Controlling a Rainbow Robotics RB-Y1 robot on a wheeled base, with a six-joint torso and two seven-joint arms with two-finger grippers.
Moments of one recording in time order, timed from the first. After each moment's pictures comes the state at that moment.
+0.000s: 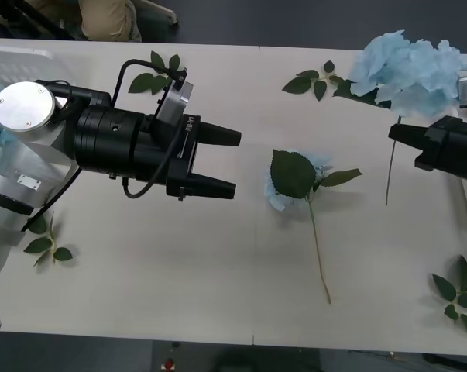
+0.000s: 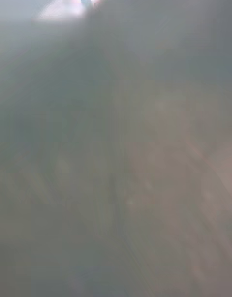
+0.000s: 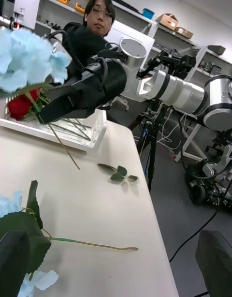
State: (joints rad) right arm -0.18 -0.60 -0.29 -1.62 -1.67 1.11 2.32; left arm -0.54 0.49 -0.22 -1.52 1.94 1.36 -2.73
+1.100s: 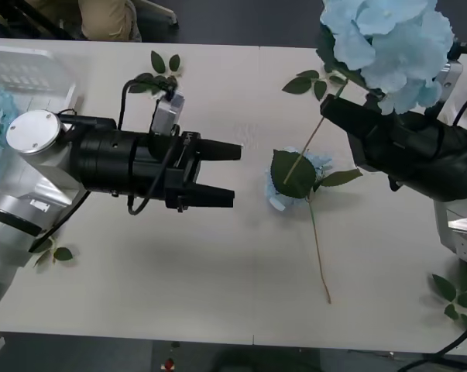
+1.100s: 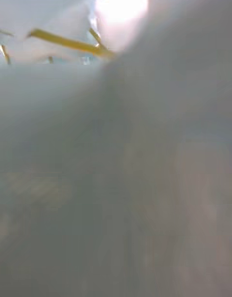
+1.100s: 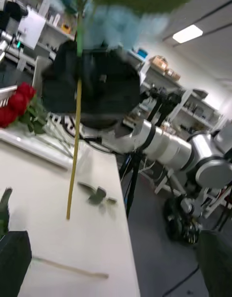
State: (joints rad) right arm -0.27 -0.28 -0.21 -1.62 -2.15 1.33 2.67; left arm -0.48 0.47 -0.24 -1.46 2.06 1.36 -2.73
